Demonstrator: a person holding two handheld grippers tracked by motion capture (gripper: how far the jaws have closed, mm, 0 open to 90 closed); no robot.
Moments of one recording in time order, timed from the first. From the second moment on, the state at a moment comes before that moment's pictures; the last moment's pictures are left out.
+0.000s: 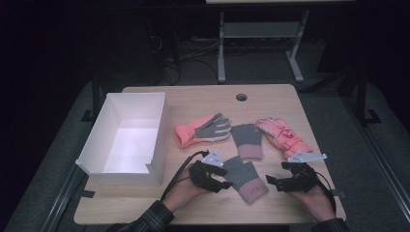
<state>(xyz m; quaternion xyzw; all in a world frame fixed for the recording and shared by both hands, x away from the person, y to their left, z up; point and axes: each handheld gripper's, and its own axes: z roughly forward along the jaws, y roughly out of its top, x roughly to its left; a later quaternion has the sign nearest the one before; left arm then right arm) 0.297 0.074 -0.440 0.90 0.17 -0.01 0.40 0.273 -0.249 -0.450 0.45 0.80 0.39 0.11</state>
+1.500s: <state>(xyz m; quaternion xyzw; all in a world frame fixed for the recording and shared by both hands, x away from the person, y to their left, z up) 0.293 0.115 -0.453 0.89 0.22 0.03 0.39 0.373 -0.185 -0.452 0.44 0.83 0.33 0.08</state>
